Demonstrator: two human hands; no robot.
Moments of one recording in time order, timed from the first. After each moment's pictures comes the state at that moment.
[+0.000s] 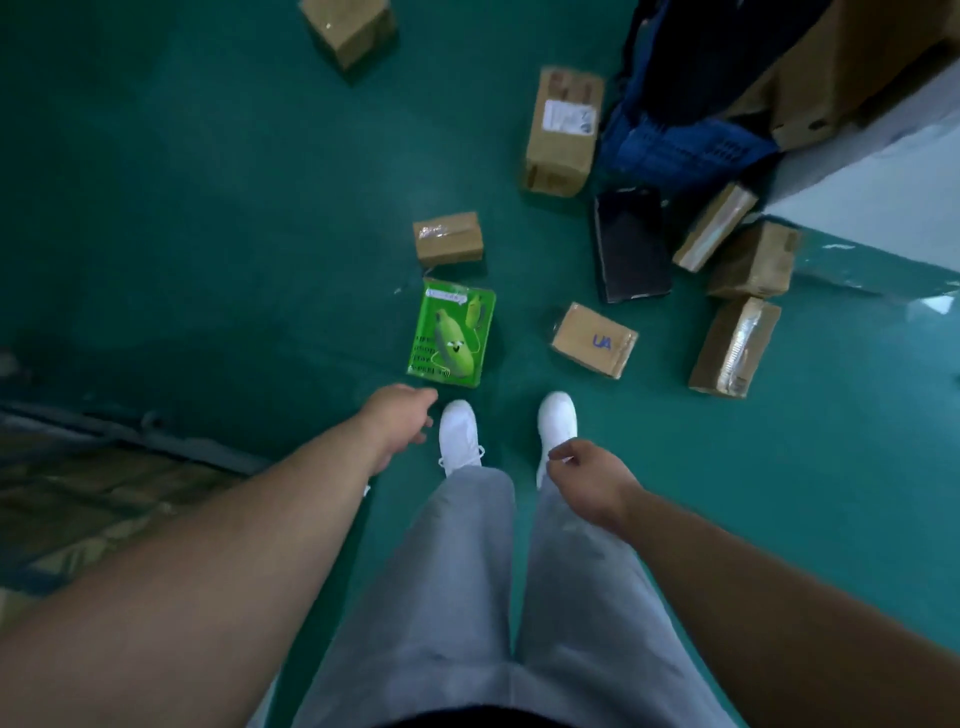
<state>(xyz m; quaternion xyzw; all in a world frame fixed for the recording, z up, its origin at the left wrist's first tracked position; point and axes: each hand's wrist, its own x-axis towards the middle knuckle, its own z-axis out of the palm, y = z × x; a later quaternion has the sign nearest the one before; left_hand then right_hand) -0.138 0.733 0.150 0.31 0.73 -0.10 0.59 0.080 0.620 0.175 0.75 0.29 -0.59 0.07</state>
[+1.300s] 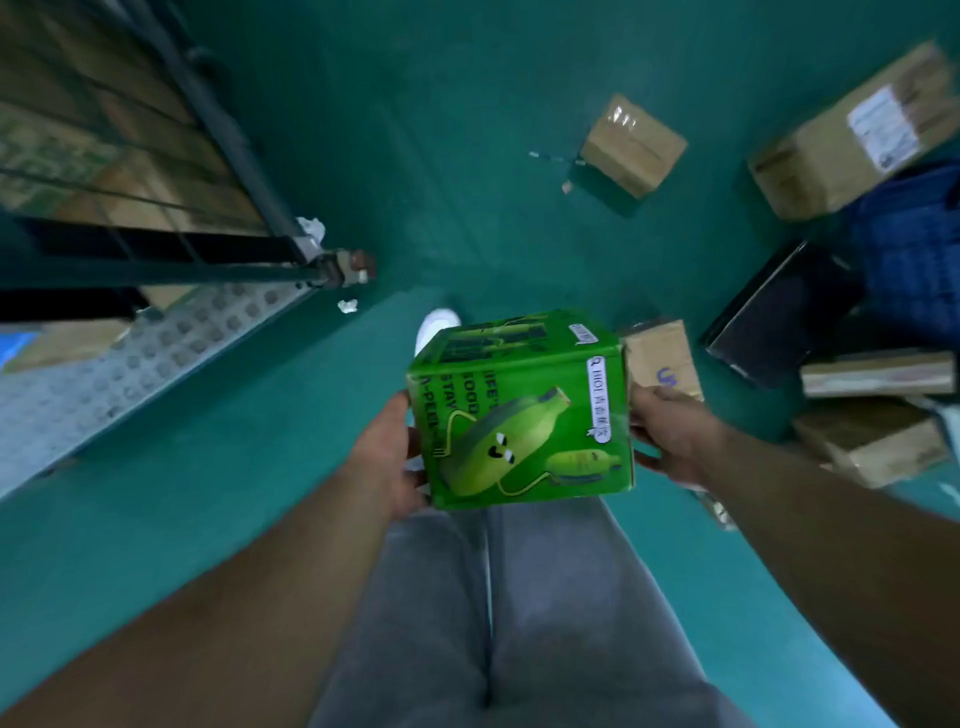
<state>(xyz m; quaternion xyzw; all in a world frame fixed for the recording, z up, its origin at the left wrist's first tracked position) -0.088 0.592 0.084 -0.41 0.68 0.24 0.56 0.147 0.730 0.013 0.70 0.23 -0.65 0.18</state>
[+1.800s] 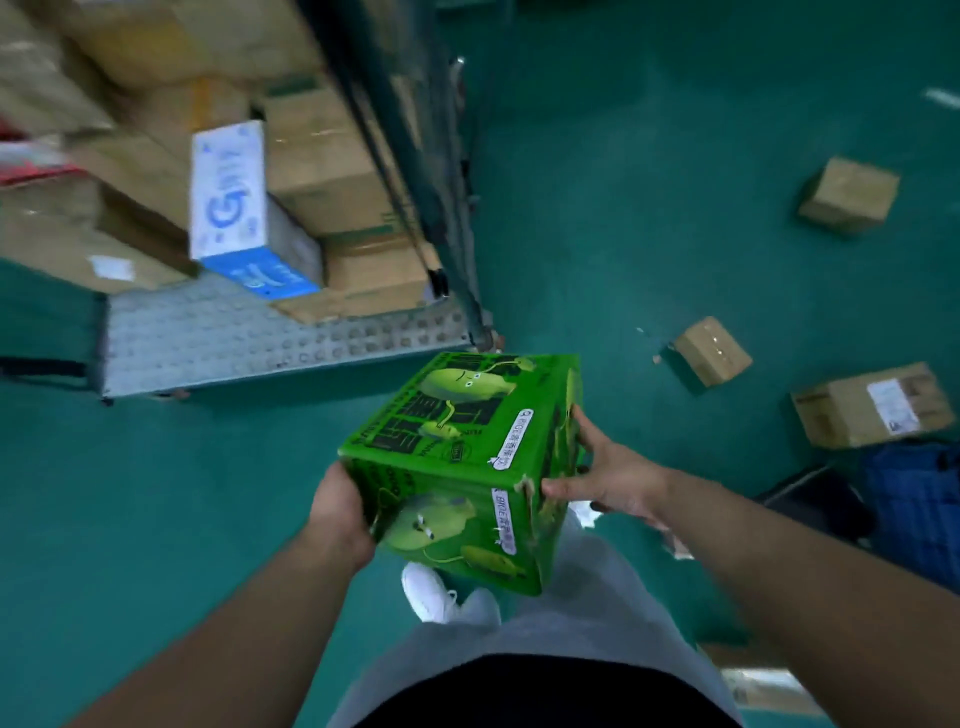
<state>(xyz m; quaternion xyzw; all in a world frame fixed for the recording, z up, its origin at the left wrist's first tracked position) -0.124 0.346 0.286 -0.41 0.64 0.54 0.36 0.011 0.599 0.253 0.36 0.56 -0.68 0.32</state>
